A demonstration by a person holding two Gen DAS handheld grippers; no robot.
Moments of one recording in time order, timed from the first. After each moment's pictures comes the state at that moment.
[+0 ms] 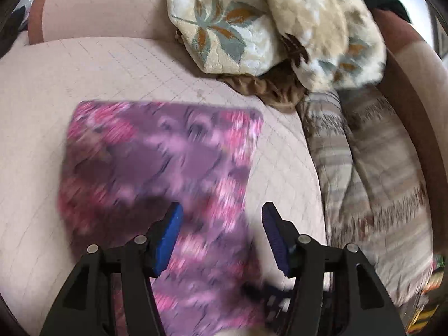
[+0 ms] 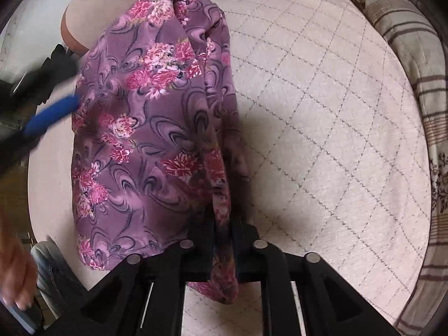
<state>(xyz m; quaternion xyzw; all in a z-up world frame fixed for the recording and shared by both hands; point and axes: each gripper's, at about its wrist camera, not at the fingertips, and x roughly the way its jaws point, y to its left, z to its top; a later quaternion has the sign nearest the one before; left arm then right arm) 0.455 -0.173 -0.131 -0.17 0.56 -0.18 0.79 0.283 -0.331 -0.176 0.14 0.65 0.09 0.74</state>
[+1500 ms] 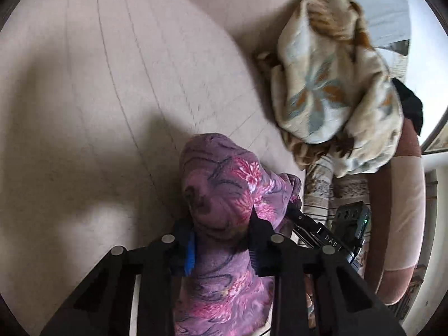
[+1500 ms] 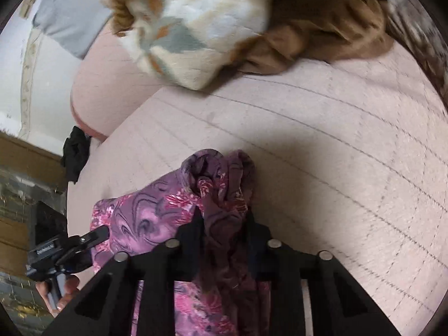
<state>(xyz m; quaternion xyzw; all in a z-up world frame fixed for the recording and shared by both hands) 0.506 0.013 -0.195 -0.38 0.58 -0.20 0.70 0.457 -0.331 -0.181 0.27 0.53 0.14 0.79</state>
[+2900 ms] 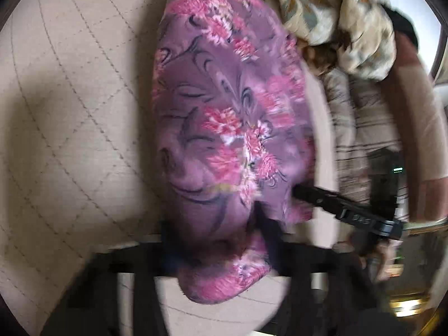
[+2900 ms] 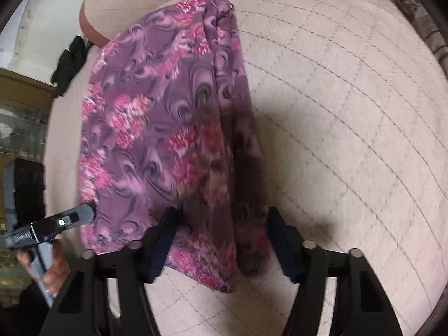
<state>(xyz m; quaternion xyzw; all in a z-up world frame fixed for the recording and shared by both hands) 0.358 -0.003 -0.237 -0.24 0.62 -0.23 0.71 0.310 -0.269 -0.185 0.15 0.64 0.13 0.74</state>
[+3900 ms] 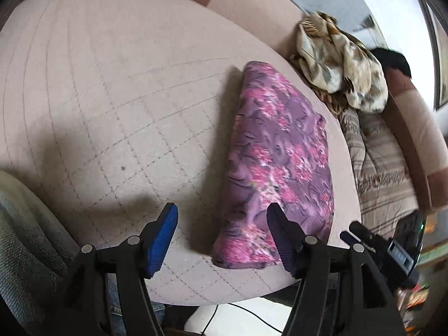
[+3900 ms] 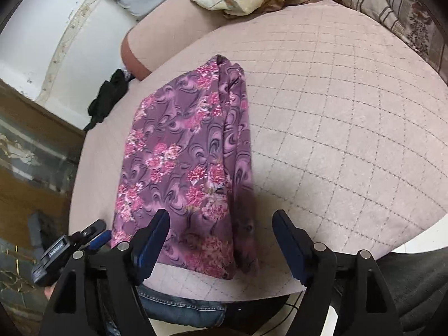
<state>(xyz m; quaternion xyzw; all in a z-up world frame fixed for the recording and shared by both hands) 0.154 0.156 -0.182 -0.25 0.52 -0.12 0.81 0.134 -0.215 -0.131 0.27 0.51 0.09 0.81</state>
